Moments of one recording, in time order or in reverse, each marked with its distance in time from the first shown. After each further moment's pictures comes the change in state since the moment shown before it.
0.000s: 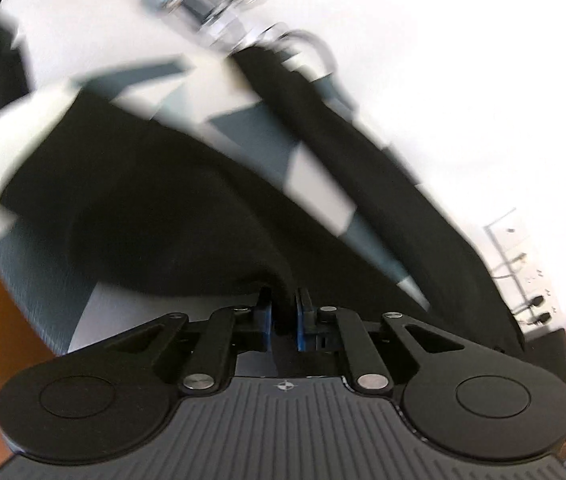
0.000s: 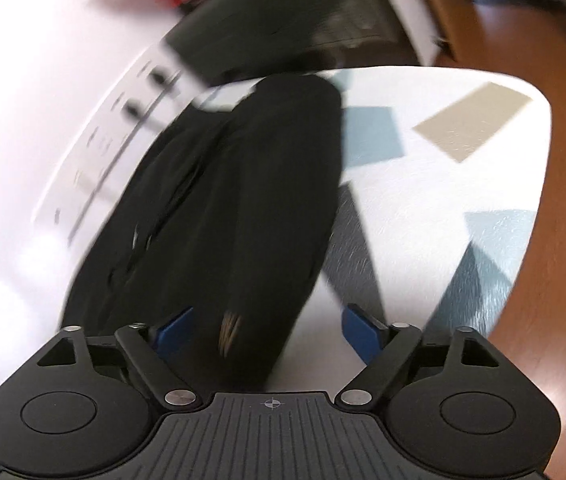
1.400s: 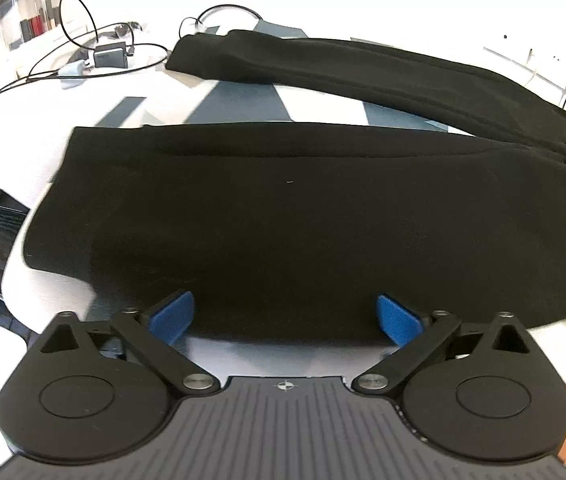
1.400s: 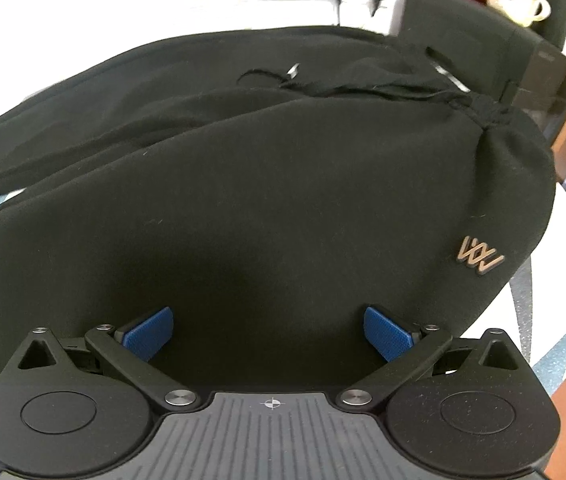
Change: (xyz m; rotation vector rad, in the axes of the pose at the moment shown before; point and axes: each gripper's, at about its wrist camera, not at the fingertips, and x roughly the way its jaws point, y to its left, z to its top) left arm 0.013 0.027 -0.029 0.584 0.142 0.204; right arm 0.058 0.147 -0.160 -0.861 0.214 -0.250
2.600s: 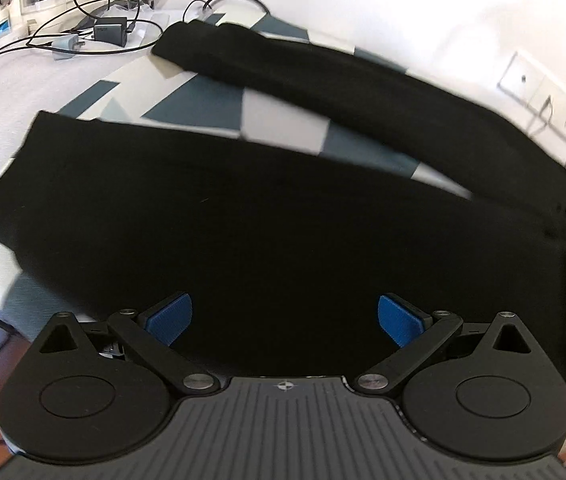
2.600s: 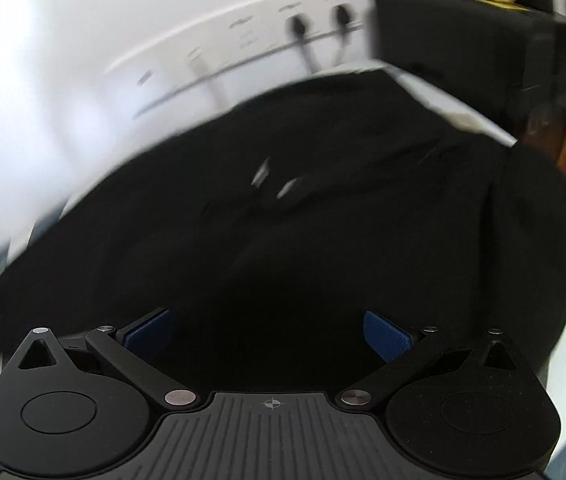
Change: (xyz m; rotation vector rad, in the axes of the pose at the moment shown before) left arm 0.008 -0.061 0.037 -0.200 0.054 0.007; right arm 0.013 -0.075 0.080 0.186 -0.089 0.168
